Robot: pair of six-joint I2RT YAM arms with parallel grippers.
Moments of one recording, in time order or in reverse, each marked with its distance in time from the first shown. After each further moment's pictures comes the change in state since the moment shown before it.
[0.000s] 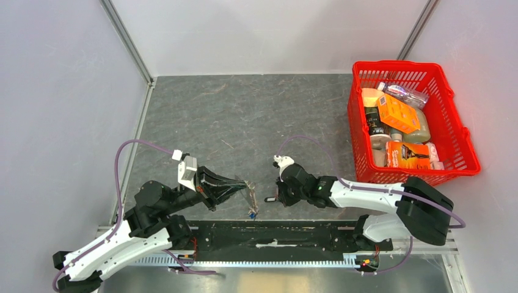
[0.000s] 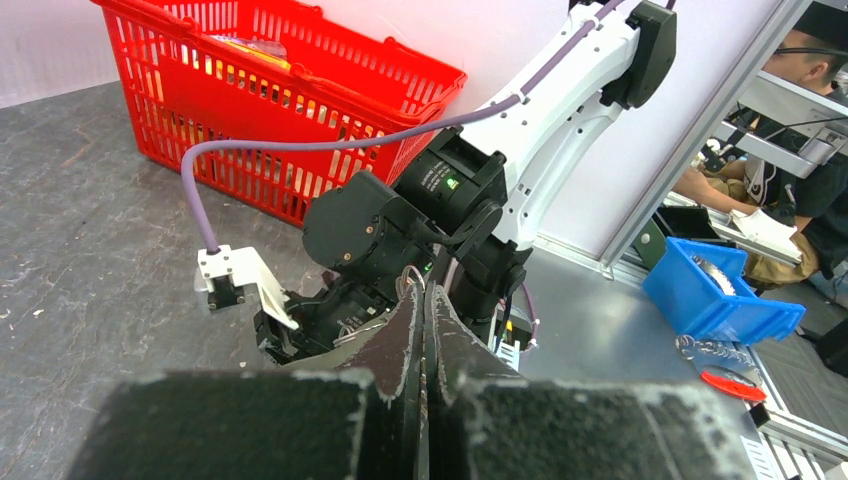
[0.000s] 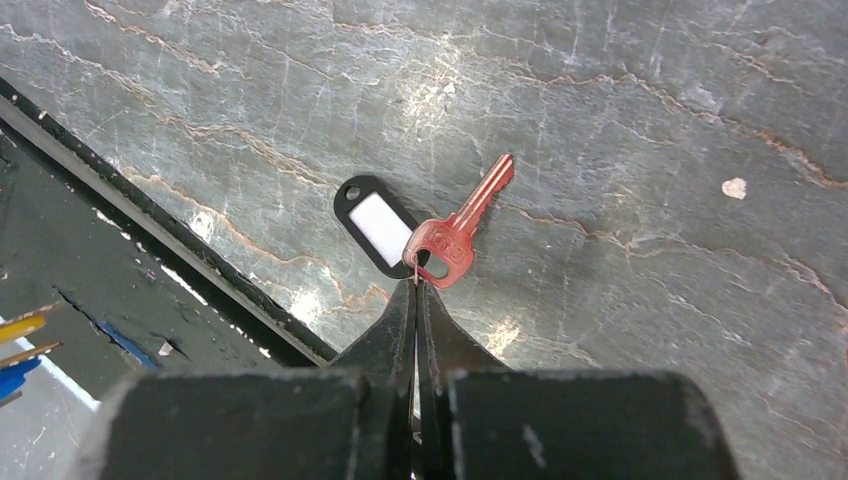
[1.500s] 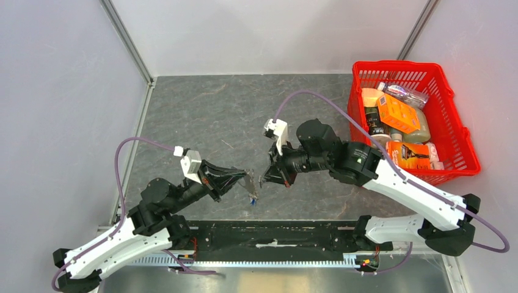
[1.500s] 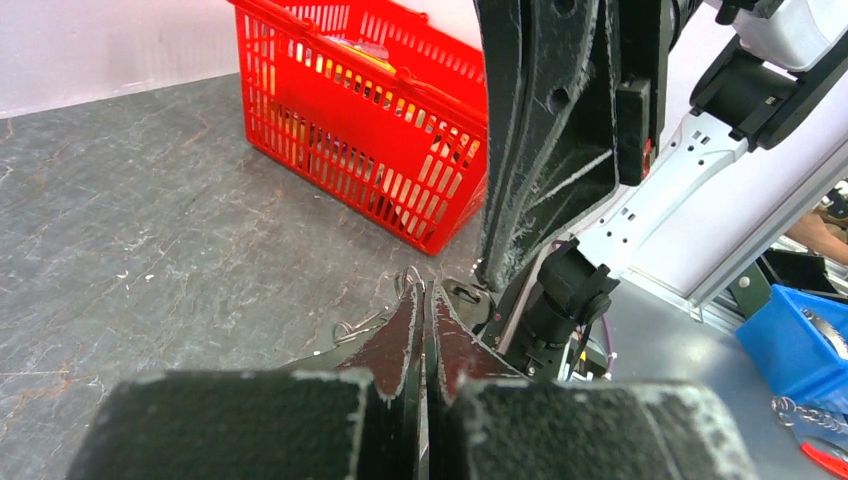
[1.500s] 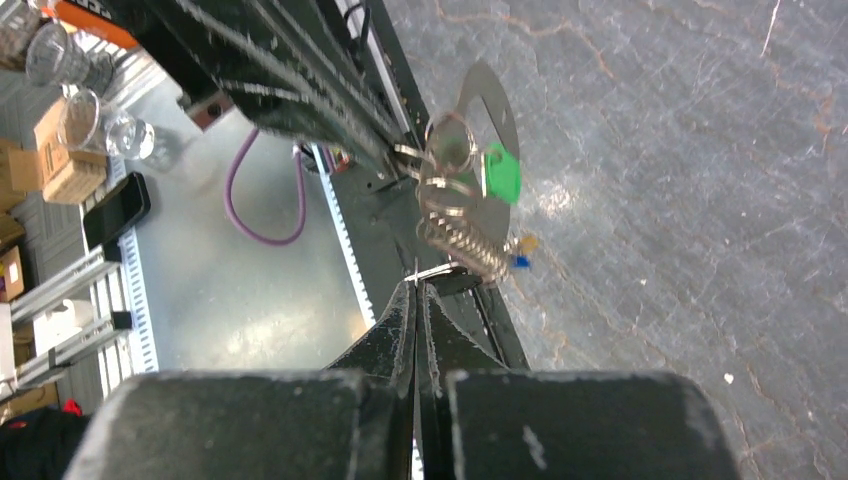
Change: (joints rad) left arm 0.000 0.048 -0.006 0.003 -0.187 0.043; right arm -0.001 -0.167 0.734 -0.560 -0.386 -0.288
